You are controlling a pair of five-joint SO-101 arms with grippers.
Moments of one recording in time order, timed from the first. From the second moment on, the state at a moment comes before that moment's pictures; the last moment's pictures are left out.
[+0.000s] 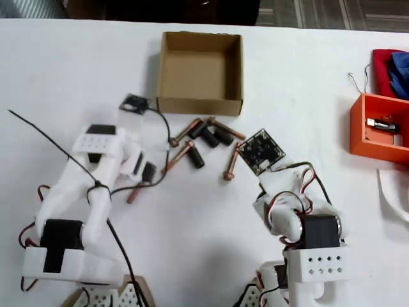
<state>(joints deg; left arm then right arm) -5.7 -1.8 31.4 62.1 -11.1 -7.7 -66.2 53.2 81.4 34.7</state>
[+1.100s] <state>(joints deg) -2.3 22.2 4.1 80.0 -18.7 -7.7 -66.2 53.2 81.4 34.7</state>
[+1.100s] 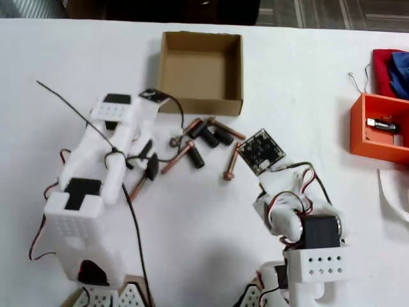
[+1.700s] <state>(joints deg) -1.8 22.3 7.3 78.4 -18.7 -7.7 -66.2 53.2 81.4 34.7</state>
